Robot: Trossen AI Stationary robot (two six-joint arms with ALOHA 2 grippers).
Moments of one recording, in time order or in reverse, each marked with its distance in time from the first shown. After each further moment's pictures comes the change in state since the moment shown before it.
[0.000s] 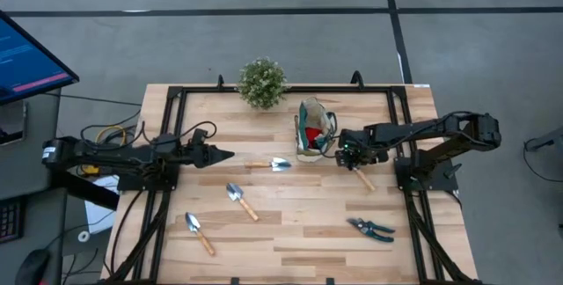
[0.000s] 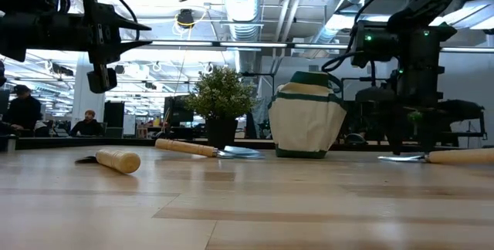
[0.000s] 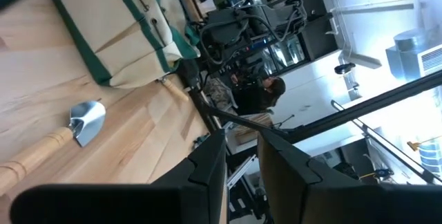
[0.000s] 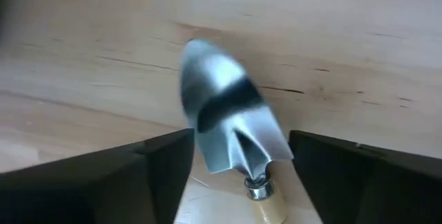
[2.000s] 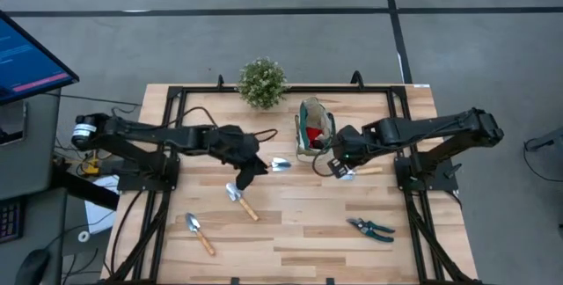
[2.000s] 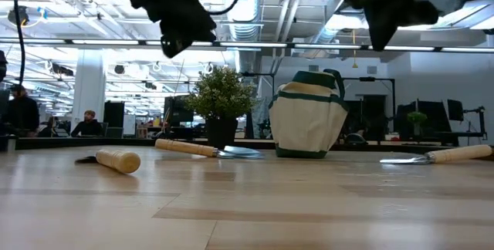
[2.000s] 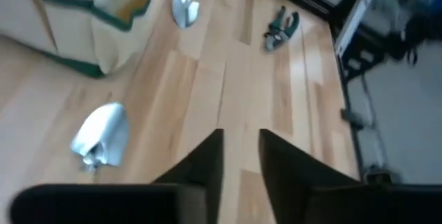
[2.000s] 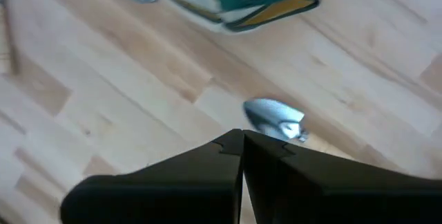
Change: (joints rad) left arm -0.081 0.663 0.819 -0.758 0.128 0.740; right arm 0.330 -0.001 0.633 -0.516 0.192 -0.142
